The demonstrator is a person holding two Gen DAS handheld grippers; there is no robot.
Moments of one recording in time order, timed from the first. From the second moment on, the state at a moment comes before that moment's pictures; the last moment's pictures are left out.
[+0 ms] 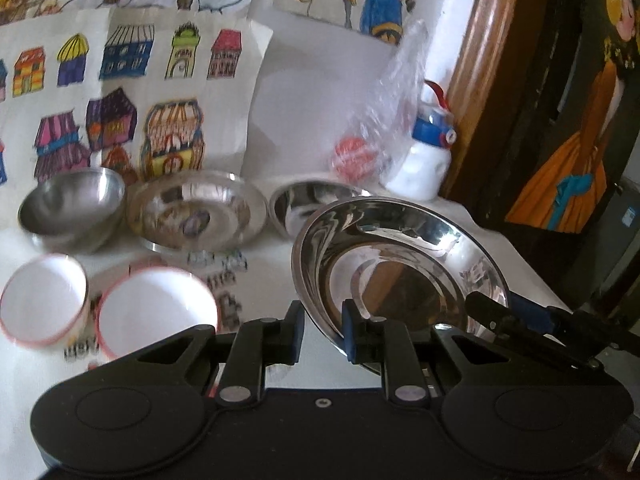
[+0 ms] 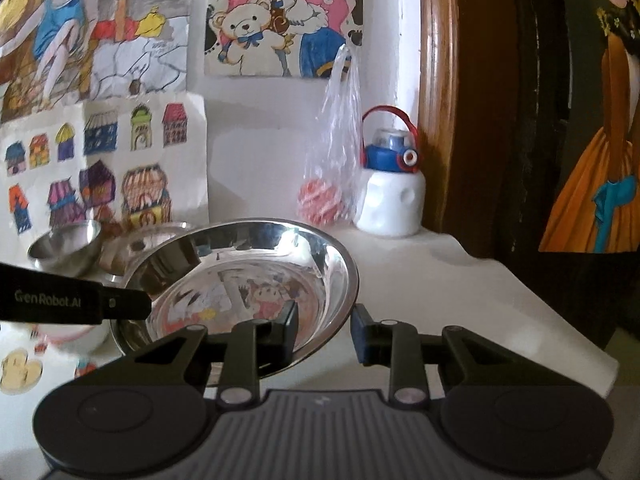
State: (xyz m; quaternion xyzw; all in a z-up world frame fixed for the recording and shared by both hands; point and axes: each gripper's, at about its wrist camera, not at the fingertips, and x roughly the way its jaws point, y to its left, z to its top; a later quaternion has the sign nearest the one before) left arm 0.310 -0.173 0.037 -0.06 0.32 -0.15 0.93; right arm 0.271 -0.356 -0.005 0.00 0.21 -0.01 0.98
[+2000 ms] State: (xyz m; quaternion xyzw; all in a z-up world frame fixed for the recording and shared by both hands) left arm 0.416 -0.135 0.072 -0.03 0.30 -0.15 0.94; right arm 0.339 -0.336 0.028 -0.05 0.16 -0.01 0.99
